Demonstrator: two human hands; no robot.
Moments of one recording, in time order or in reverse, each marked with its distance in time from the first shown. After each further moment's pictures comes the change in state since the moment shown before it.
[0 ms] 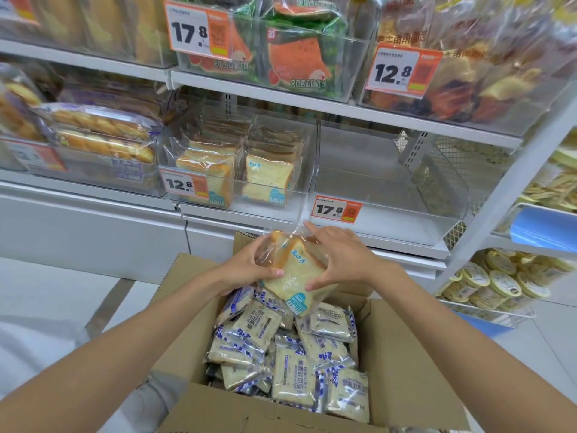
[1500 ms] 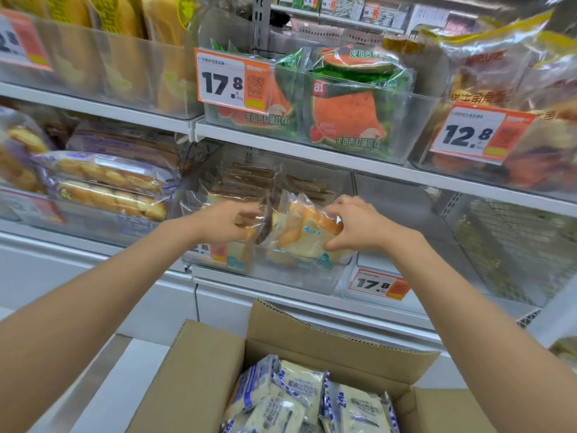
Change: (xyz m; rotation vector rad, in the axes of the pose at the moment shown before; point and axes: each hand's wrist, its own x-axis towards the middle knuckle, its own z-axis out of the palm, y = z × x) left_hand 0.082 0.108 -0.185 0.770 0.191 0.140; right_hand 0.150 -0.006 -0.120 -0.010 0.139 0.047
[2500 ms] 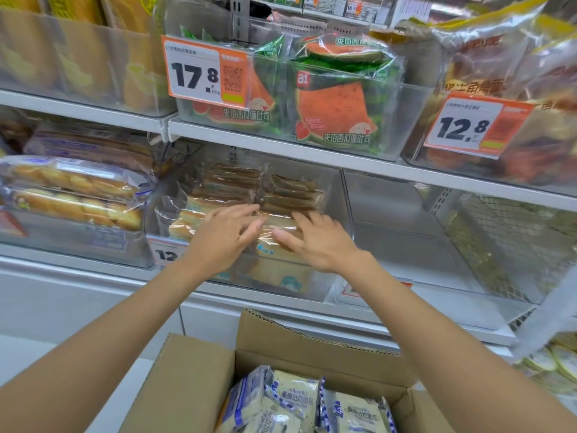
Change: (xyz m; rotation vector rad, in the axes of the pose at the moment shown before) left_hand 0.022 -0.009 0.052 0.277 0.383 0.229; right_hand 0.023 -0.025 0.052 0.008 0.007 0.168
